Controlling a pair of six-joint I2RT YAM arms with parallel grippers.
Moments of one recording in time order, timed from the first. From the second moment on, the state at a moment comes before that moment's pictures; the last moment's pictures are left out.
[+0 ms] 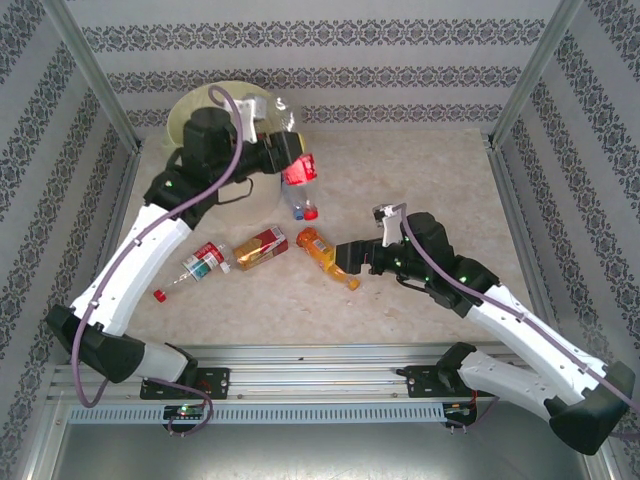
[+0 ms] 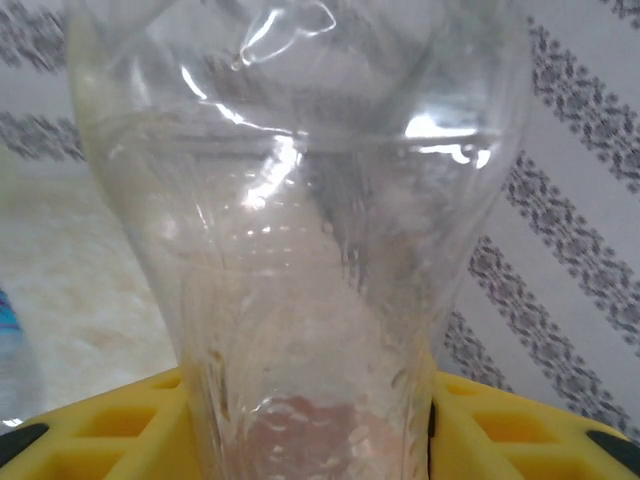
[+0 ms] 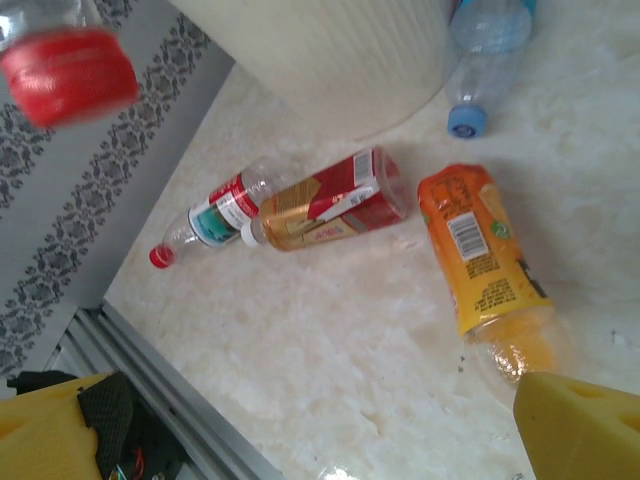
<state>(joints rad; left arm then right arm) -0.42 1.43 1.66 -0.50 0.30 -0.50 0.67 0.91 0.86 -0.44 -0.23 0.57</state>
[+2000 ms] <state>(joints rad) 0.02 1.53 1.72 -0.50 0.37 -0.32 0.67 1.27 0.96 -0.61 -0.12 0.52</state>
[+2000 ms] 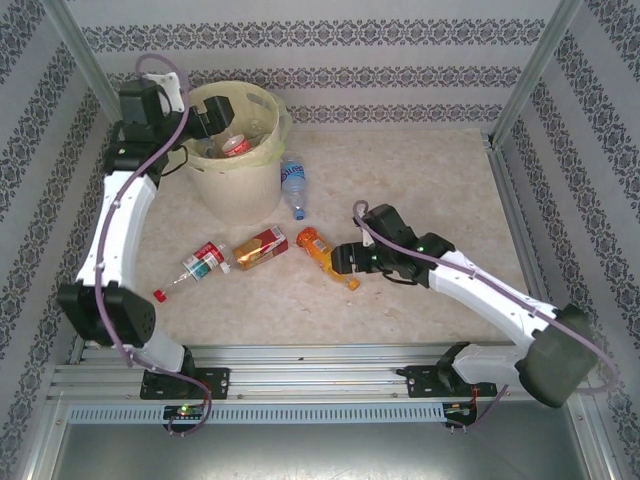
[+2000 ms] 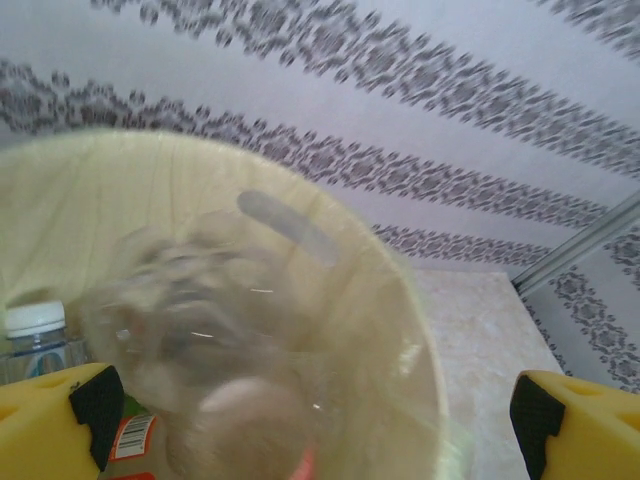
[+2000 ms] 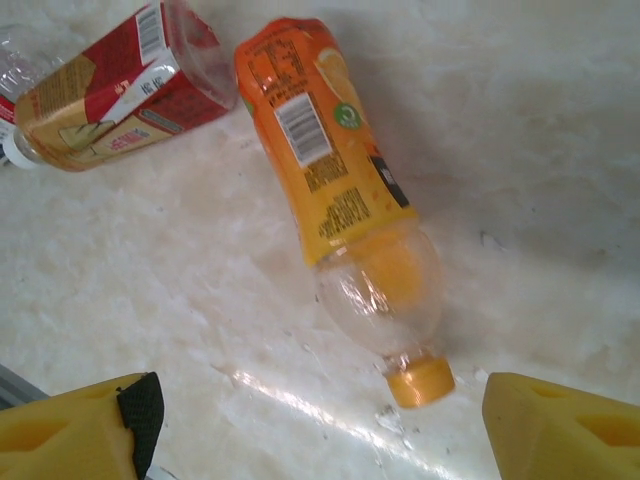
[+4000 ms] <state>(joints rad) -0.35 0.83 0.73 -0.40 0.44 -0.61 0.56 2.27 1.69 -0.39 -0.27 0.71</state>
